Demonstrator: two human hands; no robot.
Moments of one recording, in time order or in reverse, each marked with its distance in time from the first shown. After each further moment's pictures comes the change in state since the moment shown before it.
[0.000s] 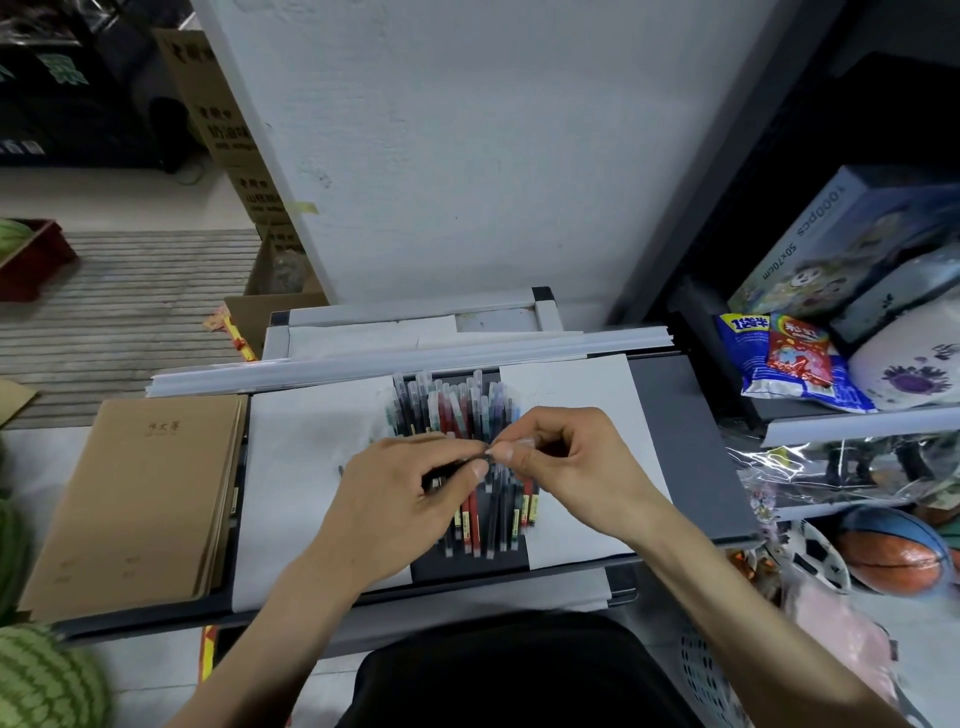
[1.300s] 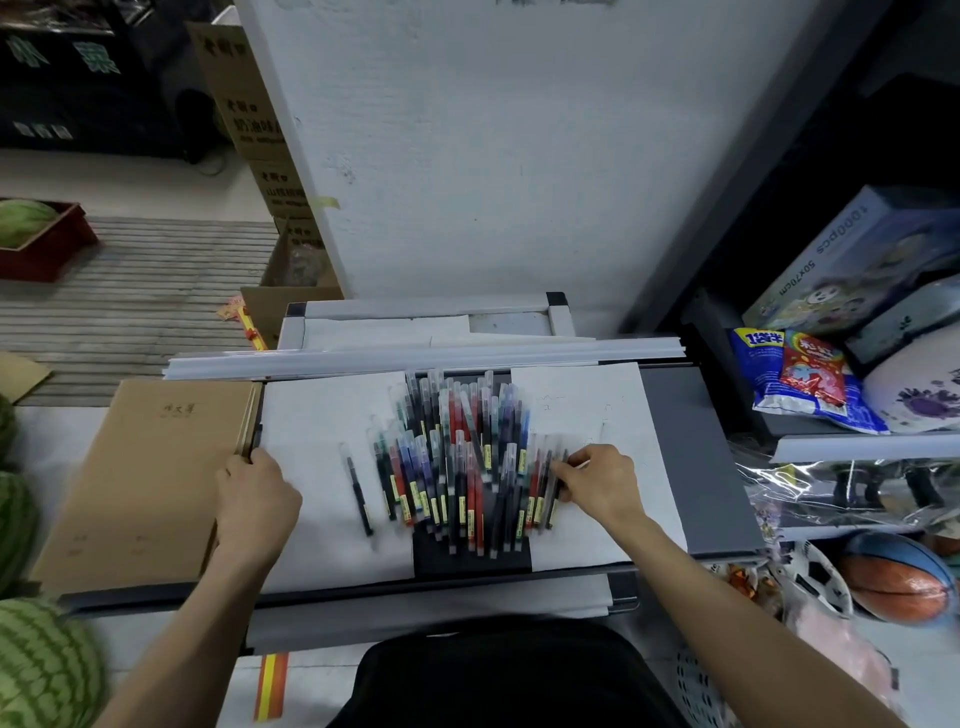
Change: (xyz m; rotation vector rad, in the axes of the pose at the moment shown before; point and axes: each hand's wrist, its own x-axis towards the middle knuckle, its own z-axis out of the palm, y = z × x) left_hand -0.038 -0.188 -0.004 0.475 0.092 -0.839; right_hand 0.037 0.155 -0.010 -0.436 0.303 0.498
